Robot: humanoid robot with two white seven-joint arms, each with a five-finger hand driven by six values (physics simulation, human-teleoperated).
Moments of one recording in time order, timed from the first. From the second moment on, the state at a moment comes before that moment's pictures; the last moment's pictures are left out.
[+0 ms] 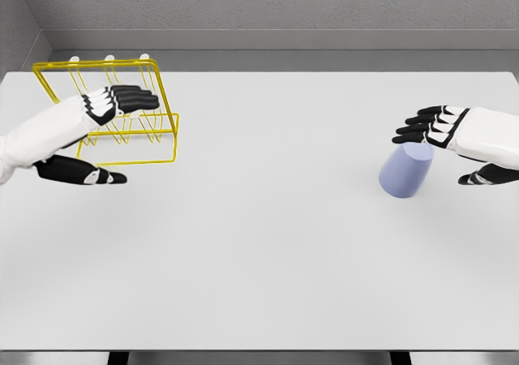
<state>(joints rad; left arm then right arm) -0.21 0.93 -0.25 -1.80 0.06 -0.61 -0.31 -0.37 -1.26 0.45 -1.77 0.15 -0.61 0.30</state>
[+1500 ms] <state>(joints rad) -0.13 0.81 -0.50 -1.80 0.38 -0.59 -0.31 -0.66 -0.91 0.65 -1.41 0.45 -0.61 0.60</state>
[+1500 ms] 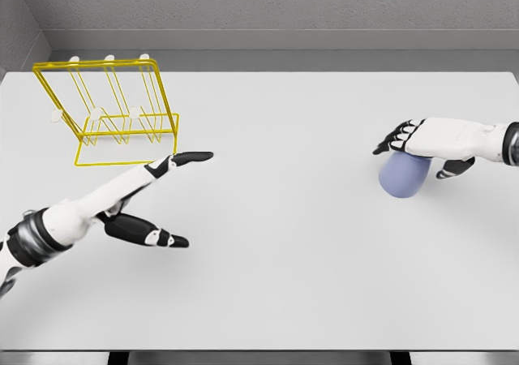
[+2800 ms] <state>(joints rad) -0.20 0.79 -0.61 -1.64 0.69 -0.16 -0.31 -0.67 -0.97 0.63 -1.63 0.46 -0.61 0.61</state>
